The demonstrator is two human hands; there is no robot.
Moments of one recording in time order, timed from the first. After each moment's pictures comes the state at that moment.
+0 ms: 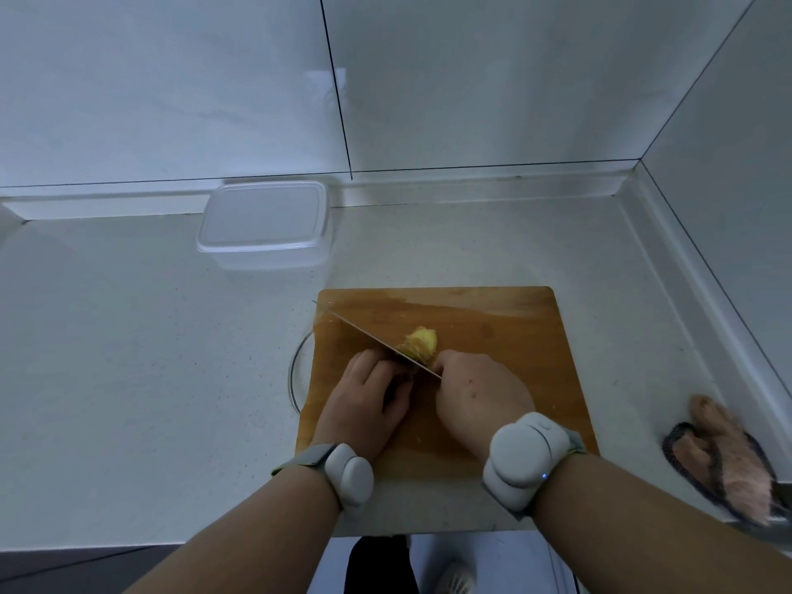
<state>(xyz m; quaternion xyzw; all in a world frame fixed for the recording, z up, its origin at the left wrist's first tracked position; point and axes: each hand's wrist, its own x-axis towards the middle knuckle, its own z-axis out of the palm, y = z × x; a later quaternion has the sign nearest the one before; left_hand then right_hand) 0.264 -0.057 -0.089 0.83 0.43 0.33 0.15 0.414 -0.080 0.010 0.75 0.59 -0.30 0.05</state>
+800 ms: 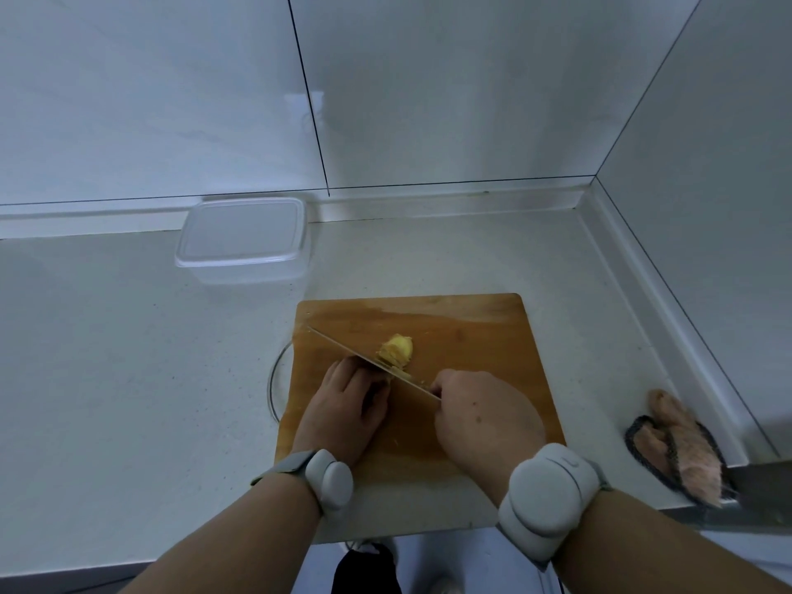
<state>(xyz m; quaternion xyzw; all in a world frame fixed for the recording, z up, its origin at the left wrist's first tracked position) 0.264 -0.059 -0.088 0.83 0.44 0.31 0.15 0.426 -0.114 0.029 0.76 0.59 -0.28 0.05</state>
